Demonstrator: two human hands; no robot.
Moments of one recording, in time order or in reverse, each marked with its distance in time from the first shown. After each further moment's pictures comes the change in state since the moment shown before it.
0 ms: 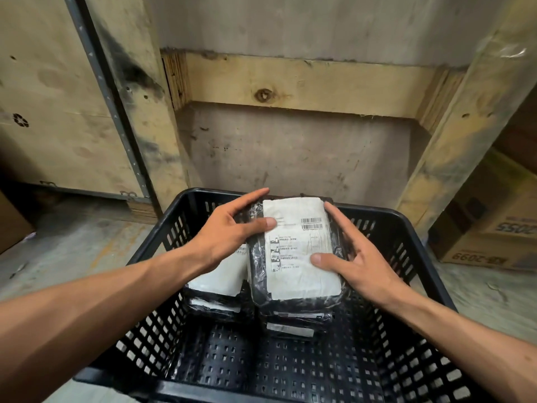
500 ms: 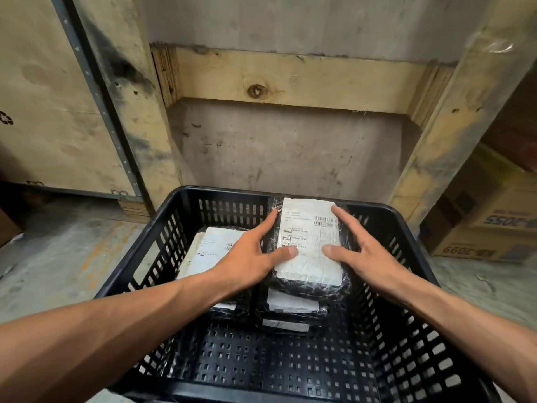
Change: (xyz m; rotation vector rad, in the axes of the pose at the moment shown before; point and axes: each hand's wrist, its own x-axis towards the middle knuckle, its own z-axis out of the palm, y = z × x) left_hand -0.018 -0.022 0.048 0.151 -0.103 -0.135; right_hand 0.000 0.007 -0.027 -0.137 0.070 0.192
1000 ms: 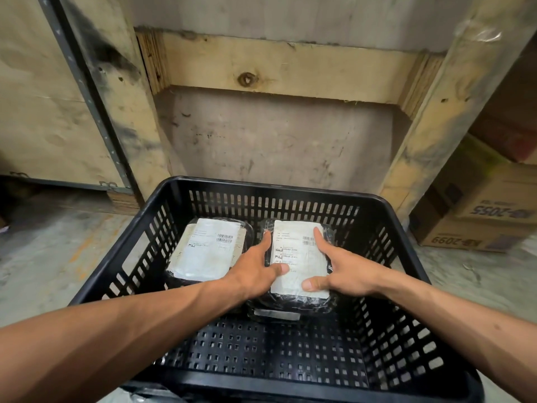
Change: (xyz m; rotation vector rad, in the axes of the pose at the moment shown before) left_hand -0.003 -0.024 0.035 0.260 -0.010 -0.226; right_hand 0.001 0.011 0.010 -0.514 -0.359 0.338
